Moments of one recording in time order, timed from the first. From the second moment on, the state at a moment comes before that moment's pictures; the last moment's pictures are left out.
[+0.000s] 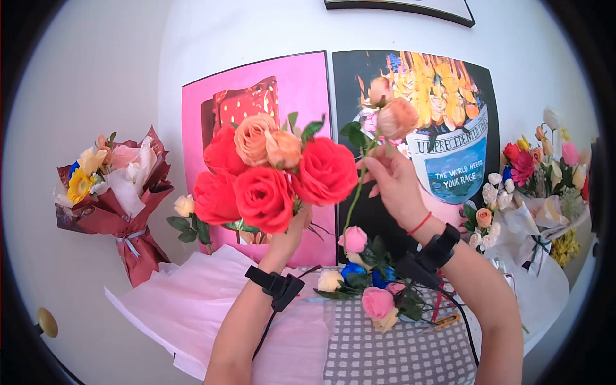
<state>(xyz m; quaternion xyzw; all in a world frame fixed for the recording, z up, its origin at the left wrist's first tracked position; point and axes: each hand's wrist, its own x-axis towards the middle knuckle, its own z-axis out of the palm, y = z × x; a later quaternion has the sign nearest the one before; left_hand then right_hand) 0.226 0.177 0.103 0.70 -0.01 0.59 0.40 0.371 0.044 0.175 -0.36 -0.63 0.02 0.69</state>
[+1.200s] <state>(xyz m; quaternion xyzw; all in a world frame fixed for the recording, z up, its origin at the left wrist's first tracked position) 0.247 0.158 0.108 0.76 0.06 0.52 0.39 0.336 0.042 0.136 -0.17 -0.68 0.24 0.67</state>
